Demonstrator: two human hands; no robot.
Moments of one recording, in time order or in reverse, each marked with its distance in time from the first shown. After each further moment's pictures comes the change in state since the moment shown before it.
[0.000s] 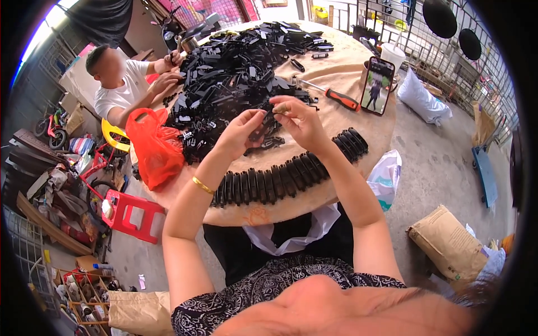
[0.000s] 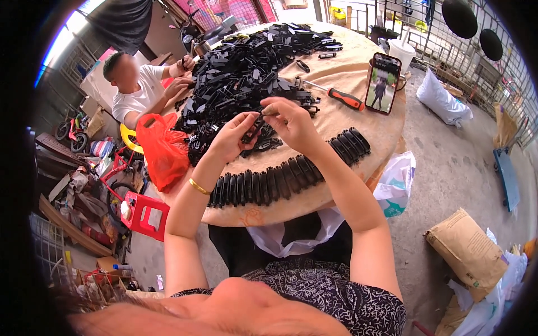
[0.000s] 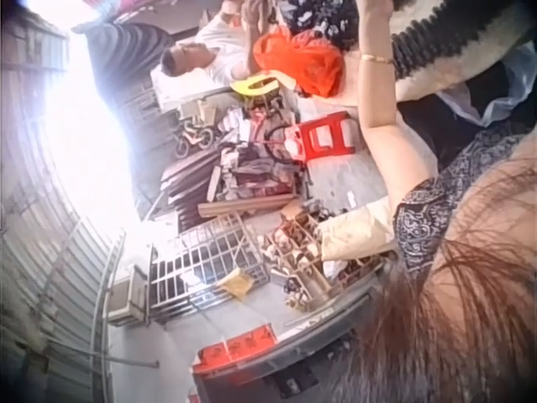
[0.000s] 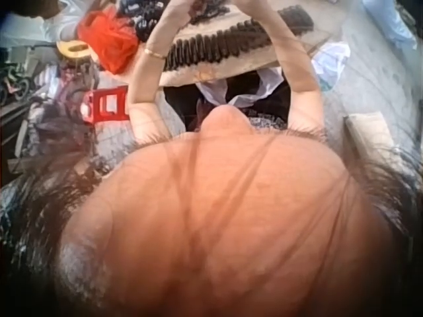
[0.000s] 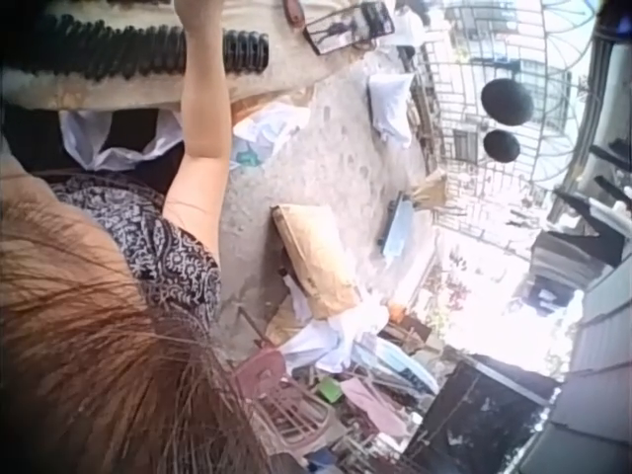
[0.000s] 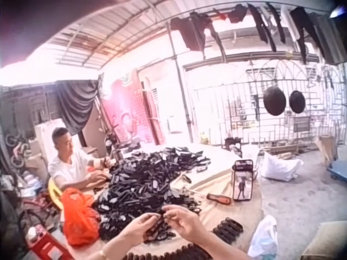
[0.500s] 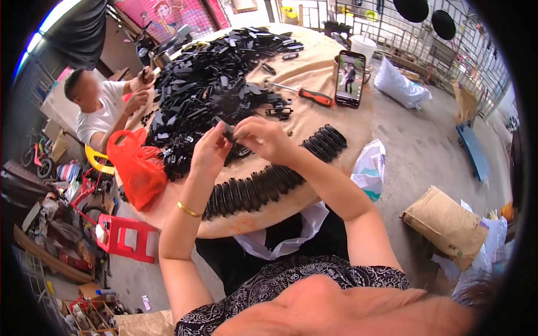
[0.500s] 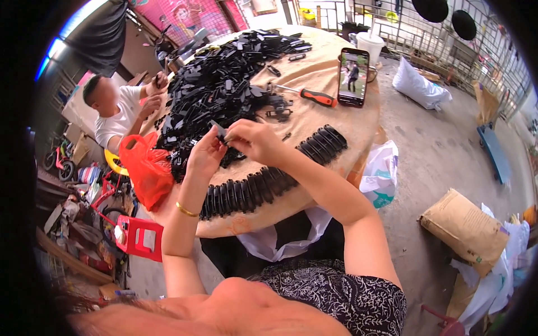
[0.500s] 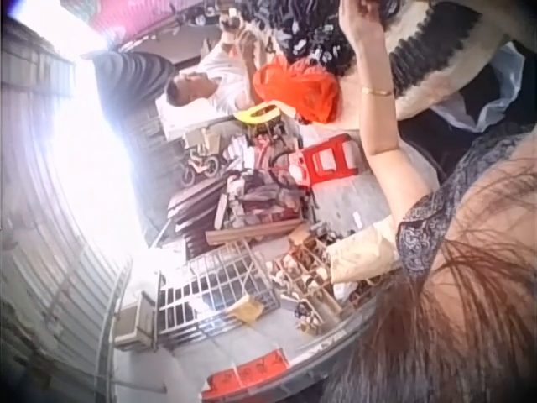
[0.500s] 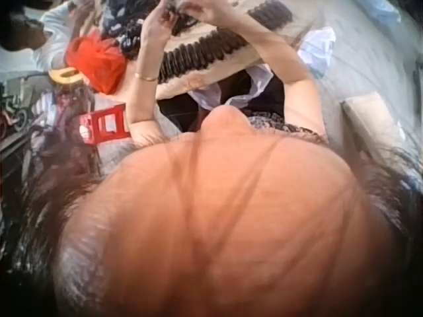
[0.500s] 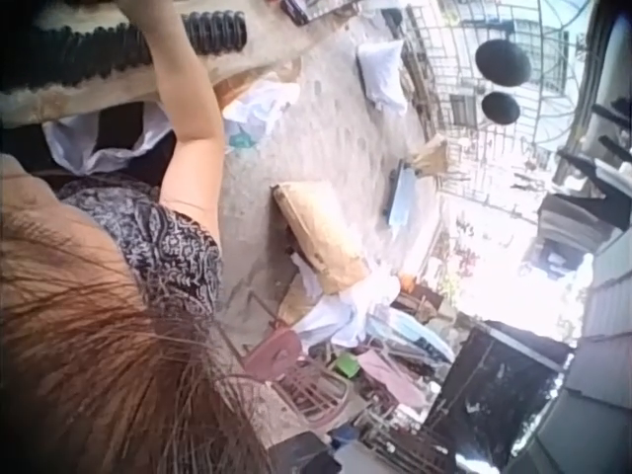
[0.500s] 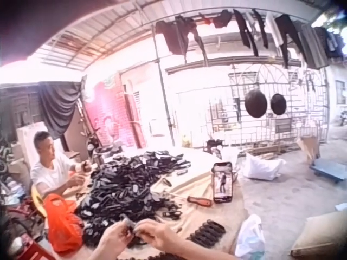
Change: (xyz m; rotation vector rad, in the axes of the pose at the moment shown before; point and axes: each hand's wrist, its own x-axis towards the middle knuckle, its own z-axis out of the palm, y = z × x) left_hand -0.008 -0.010 -0.007 -0.469 0.181 0.088; right_hand -0.008 -0.012 0.015 -0.024 -0.112 -0.114
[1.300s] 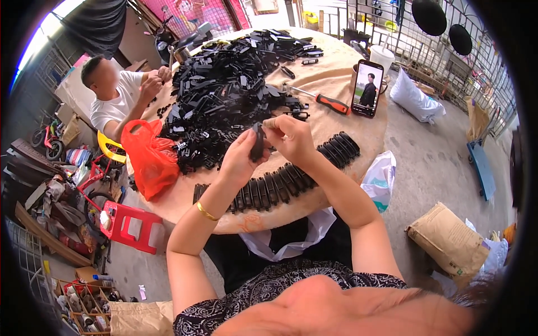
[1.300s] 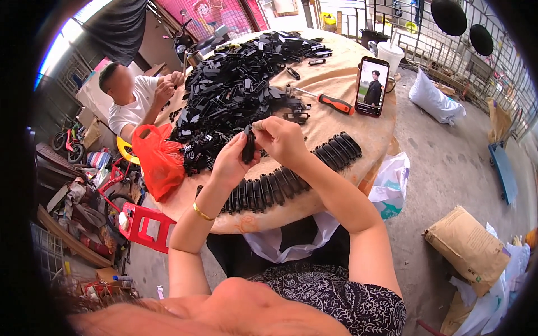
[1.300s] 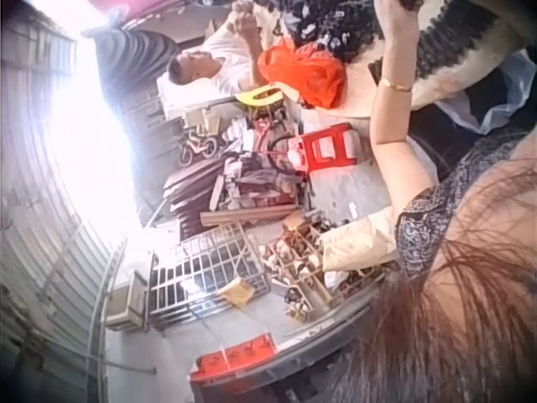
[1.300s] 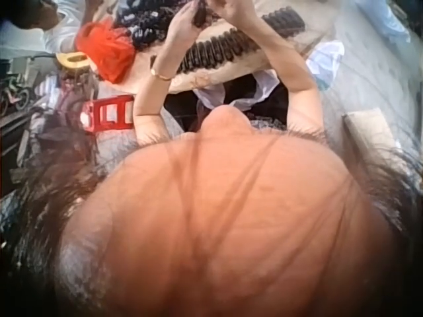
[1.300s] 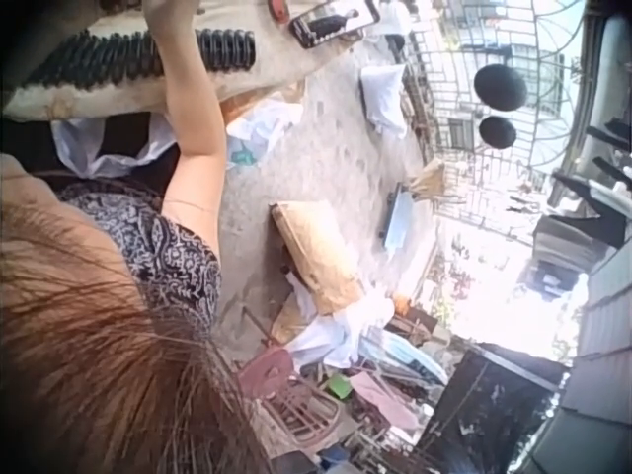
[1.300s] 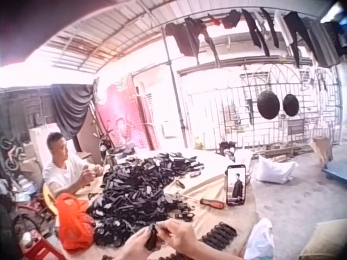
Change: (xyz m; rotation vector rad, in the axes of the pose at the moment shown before) left_hand -0.028 -0.023 0.028 0.087 -0.168 -0.043; right_hand -0.006 -0.002 -0.004 -0.136 0.251 0.138
